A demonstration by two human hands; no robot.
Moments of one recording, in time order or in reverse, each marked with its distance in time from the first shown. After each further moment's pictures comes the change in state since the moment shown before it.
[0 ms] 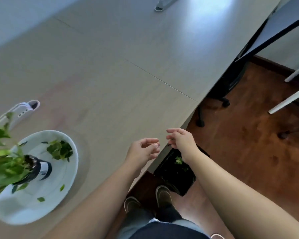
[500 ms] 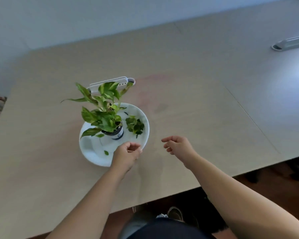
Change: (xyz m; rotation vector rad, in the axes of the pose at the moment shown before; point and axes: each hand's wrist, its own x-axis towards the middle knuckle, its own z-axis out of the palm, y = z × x) left_hand -0.092 -0.047 -0.192 0.000 0.731 0.047; right_hand -0.040 -0.014 0.199 -0.625 -0.579 -0.179
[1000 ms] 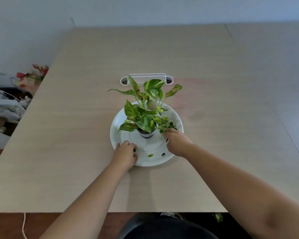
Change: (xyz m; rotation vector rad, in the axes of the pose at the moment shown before) left_hand 0.047 -0.074 -0.100 0.847 0.007 0.032; right_hand 0.069 -0.059 0.121 -1.212 -0.387 -0.389
